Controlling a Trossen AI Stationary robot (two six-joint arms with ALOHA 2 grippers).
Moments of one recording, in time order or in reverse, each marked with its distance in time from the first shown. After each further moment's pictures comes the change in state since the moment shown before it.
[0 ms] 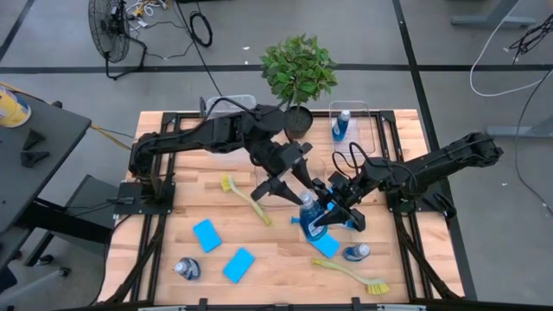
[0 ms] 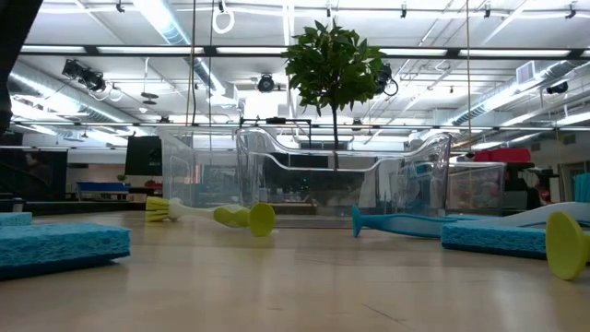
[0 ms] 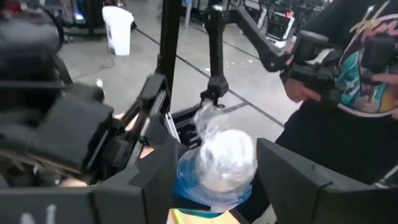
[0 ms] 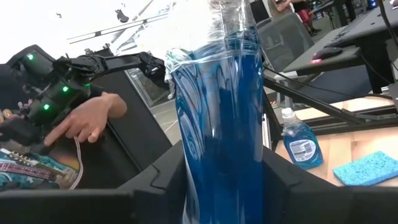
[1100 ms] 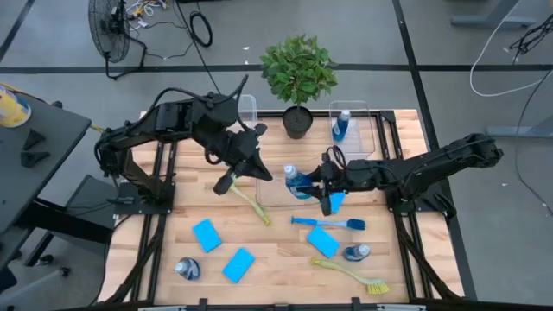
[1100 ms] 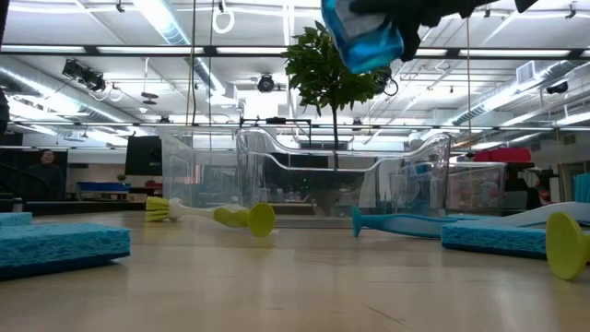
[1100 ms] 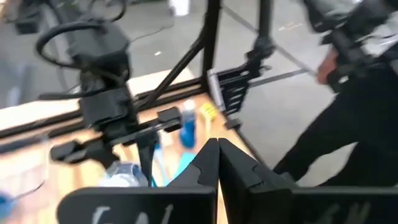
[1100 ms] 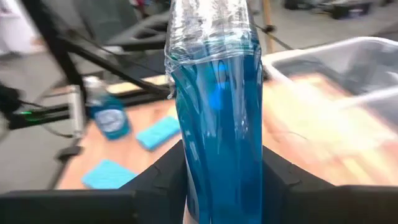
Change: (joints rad) left arm -0.021 -0.235 0.000 -0.424 -0.324 0.109; right arm -0.053 0.000 0.000 -0.352 0.611 -0.292
